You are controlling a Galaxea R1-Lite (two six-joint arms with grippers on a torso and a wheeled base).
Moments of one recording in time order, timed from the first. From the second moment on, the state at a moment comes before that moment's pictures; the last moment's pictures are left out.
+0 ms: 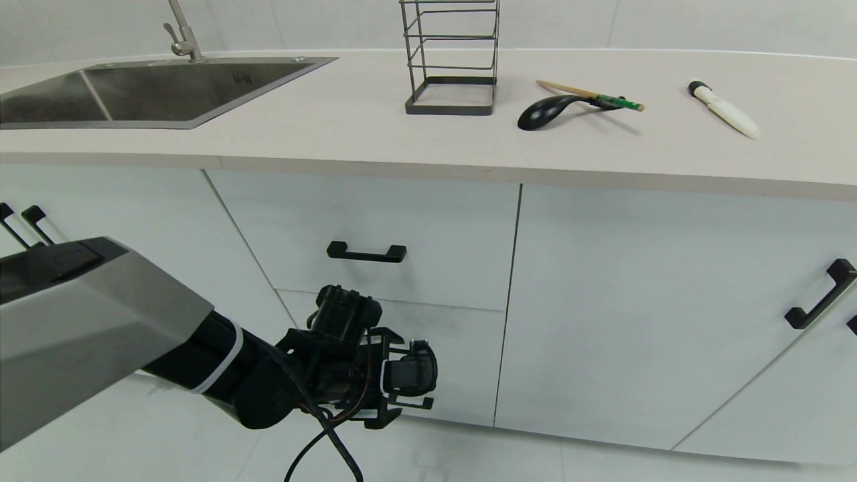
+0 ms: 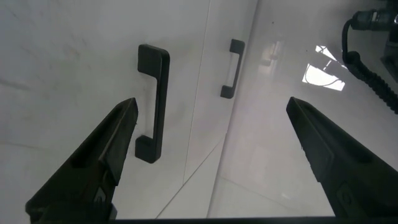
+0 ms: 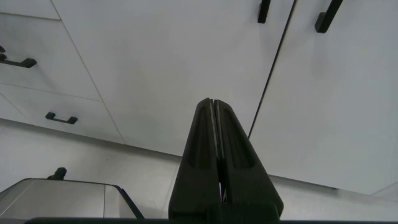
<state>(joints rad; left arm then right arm) -0.49 2.06 -0.84 -0.40 -0.03 1.15 0.00 0.00 0.00 -0.01 0.06 -0.04</state>
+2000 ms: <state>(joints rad) -0.49 2.16 -0.69 -0.61 0.04 1.12 0.00 0.00 0.00 -0.01 0.06 -0.04</state>
